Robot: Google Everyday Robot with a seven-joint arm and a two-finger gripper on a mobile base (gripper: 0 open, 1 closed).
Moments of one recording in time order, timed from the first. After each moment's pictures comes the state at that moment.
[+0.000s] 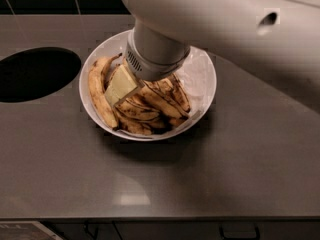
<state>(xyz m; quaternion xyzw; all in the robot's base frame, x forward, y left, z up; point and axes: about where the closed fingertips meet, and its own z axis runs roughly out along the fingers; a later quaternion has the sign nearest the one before) 0.505 0.024 0.937 -0.32 0.91 0.02 0.27</state>
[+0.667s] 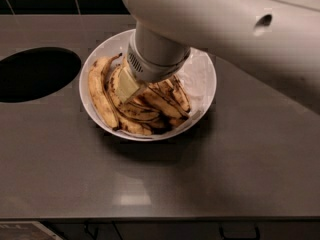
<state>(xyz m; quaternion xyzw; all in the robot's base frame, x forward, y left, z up) 0.507 0.021 0.931 -0.31 0.91 0.02 0.26</state>
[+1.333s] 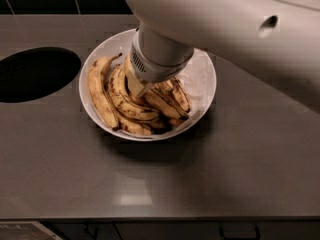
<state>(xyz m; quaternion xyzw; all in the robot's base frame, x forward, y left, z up) 0.506 0.017 0.931 -0.31 0.91 0.02 0.26</state>
